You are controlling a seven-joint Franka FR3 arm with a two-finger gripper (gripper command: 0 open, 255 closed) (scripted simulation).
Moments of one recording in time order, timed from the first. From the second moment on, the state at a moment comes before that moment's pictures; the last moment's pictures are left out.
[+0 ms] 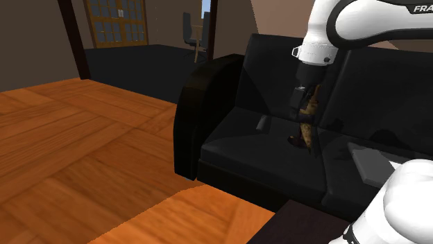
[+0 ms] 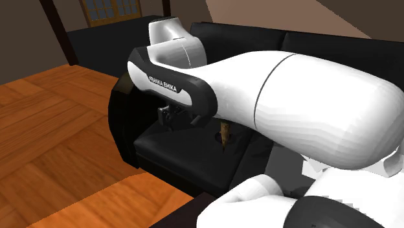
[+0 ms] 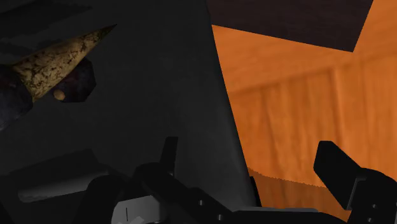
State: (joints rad) arm -0.02 -0.74 0.05 -2.41 -0.04 1.66 -0.14
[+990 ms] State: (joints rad) arm -0.16 -0.20 0.02 -2.12 0.02 1.84 0.18
